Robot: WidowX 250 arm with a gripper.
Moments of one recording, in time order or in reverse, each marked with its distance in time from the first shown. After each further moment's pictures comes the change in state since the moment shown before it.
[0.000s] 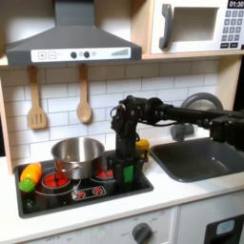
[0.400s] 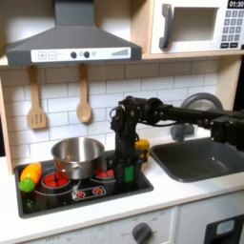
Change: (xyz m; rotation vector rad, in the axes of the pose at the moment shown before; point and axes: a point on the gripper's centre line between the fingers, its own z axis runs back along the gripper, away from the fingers) arm -0.002 0.000 0.001 -0.016 -0.006 0.014
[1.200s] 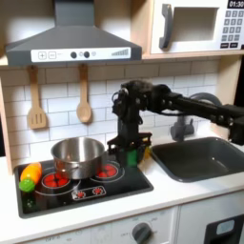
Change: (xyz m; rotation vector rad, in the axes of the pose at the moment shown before) arm -0.006 -0.002 0.049 -0.049 -0.119 -0.018
